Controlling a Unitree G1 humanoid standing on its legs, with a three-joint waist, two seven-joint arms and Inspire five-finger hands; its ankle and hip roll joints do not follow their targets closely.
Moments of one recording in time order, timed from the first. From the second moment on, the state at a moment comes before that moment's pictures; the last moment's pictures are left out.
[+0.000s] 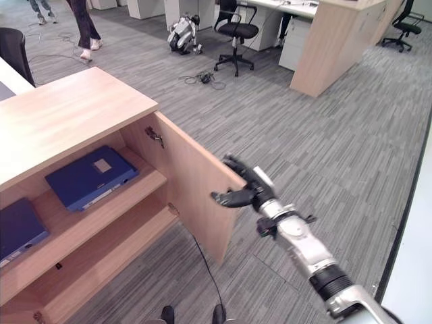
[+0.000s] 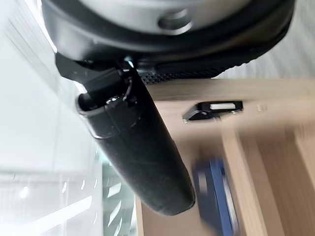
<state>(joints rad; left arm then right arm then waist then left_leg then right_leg) 0.18 0.19 0.12 1.28 -0.31 -0.05 0.03 -0.30 -0.55 0.62 0.19 0.69 -0.10 0.09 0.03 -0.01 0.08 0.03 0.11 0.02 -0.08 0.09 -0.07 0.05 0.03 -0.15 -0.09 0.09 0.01</state>
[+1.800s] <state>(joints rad) 0.11 0.19 0.12 1.23 -0.54 -0.11 0.04 0.02 -0.17 0.19 1.16 0.45 -0.07 -0.09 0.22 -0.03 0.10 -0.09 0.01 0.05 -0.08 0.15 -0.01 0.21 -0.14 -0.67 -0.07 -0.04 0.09</state>
